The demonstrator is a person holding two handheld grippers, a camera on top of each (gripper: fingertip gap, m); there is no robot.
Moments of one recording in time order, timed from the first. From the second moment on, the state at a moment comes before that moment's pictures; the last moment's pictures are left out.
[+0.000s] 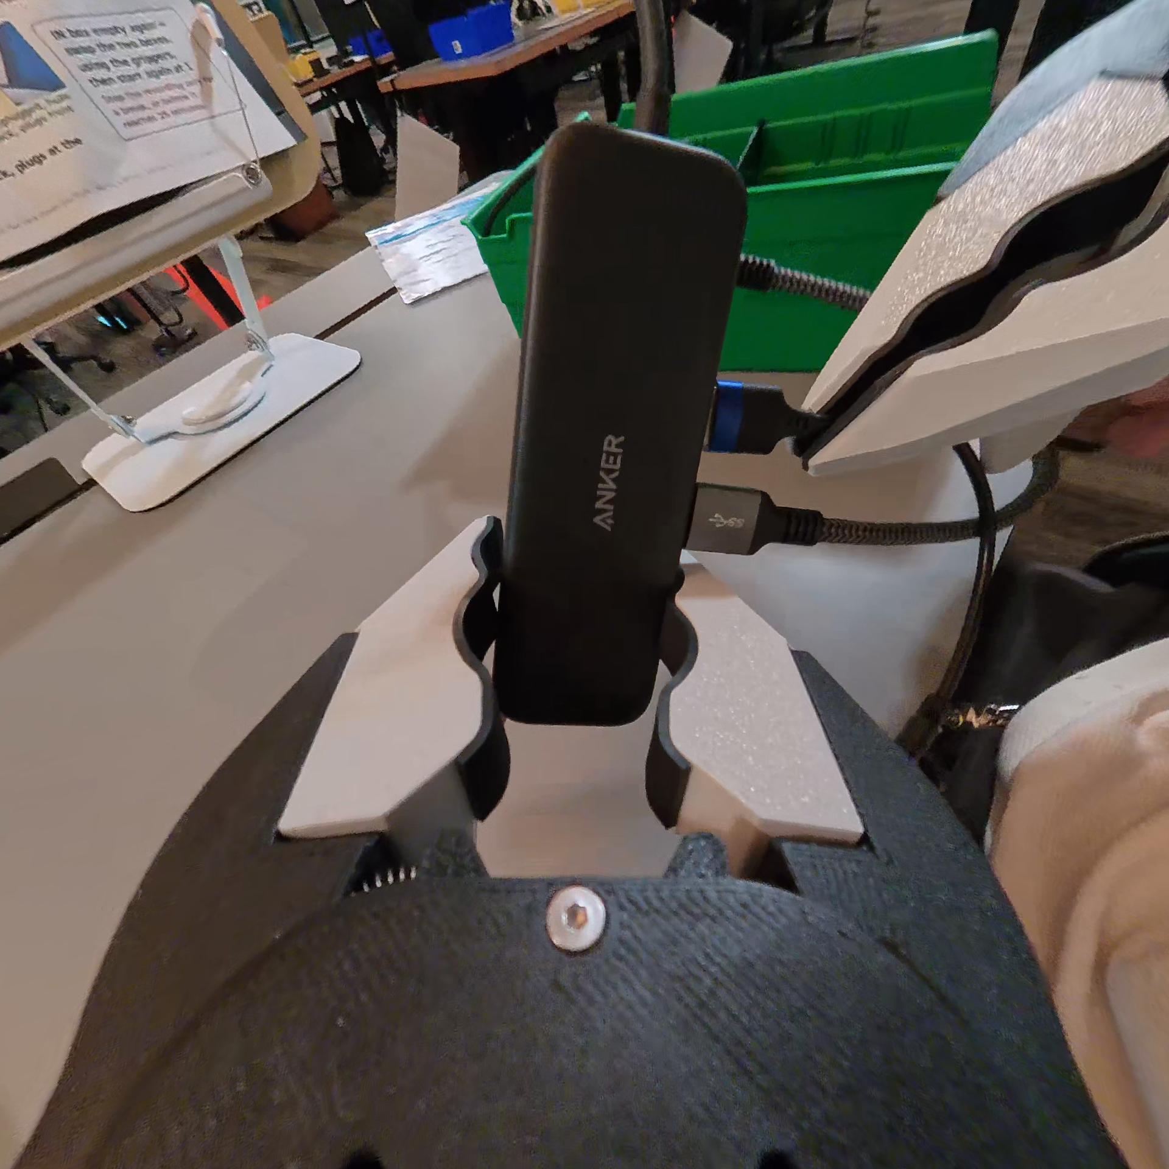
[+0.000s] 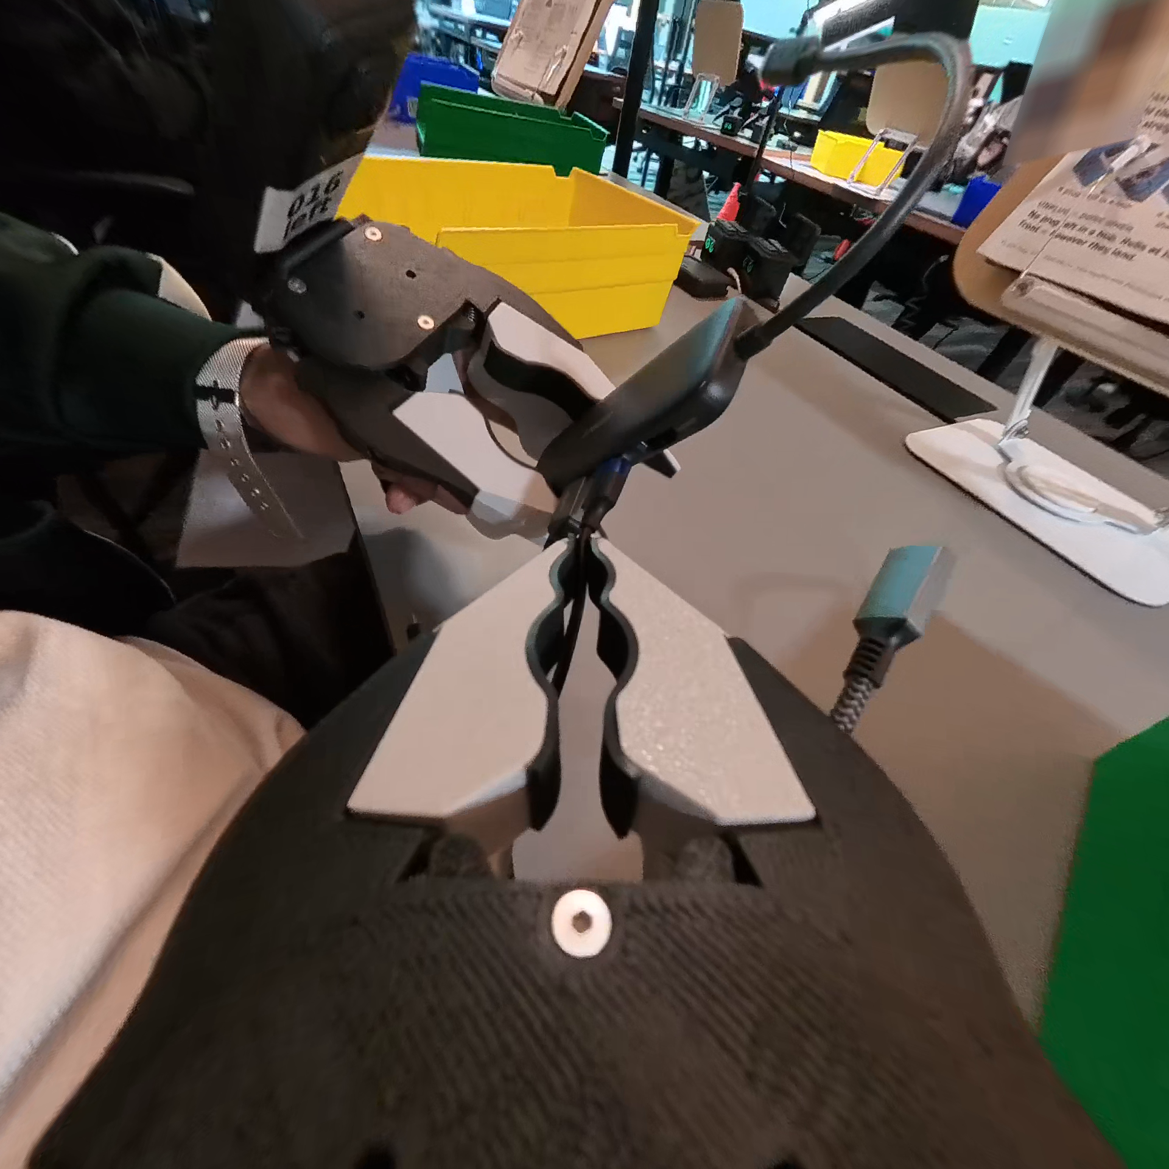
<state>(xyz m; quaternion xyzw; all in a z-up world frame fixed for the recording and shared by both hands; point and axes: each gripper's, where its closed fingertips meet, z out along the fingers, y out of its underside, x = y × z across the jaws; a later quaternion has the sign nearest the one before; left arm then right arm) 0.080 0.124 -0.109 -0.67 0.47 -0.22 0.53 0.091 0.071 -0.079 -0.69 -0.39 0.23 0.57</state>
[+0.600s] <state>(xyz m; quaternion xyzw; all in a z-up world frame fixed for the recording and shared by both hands) 0.086 0.104 -0.104 -0.62 0.49 -0.33 0.51 0.104 0.077 -0.082 -0.71 -0.35 0.27 0.55</state>
